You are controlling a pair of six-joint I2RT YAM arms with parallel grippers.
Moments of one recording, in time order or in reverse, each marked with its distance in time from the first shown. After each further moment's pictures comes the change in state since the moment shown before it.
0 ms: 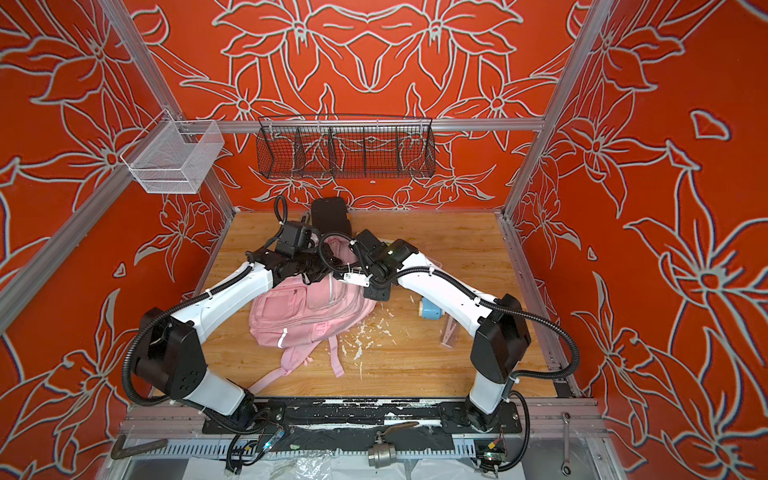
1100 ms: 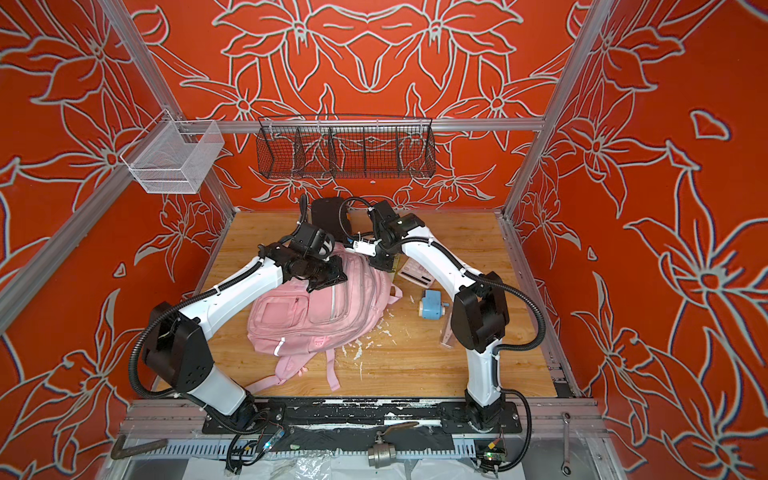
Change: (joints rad) left arm -0.081 0.063 0.106 -0.279 0.026 0.344; right arm -0.216 0.215 0.235 0.051 -0.192 -0.168
